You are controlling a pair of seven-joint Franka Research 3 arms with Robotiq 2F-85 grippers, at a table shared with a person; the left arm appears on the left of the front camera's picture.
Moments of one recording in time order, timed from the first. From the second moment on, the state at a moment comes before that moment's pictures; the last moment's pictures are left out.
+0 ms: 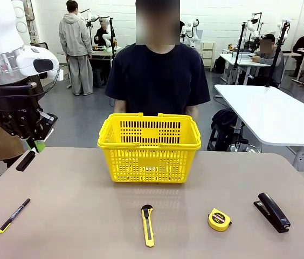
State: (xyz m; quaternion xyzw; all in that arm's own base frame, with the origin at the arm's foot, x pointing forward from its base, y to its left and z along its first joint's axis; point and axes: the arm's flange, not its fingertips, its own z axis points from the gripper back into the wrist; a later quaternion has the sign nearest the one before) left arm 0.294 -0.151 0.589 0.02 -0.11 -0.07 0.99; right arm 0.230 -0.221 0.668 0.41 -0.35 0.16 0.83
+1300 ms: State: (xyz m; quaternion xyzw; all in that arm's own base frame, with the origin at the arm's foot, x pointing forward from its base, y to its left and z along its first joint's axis) left arm 0.491 -0.341 0.584 0.07 -0.09 -0.43 0.89; right arm 0.230 -0.220 0.669 0.41 -0.36 0.16 0.83
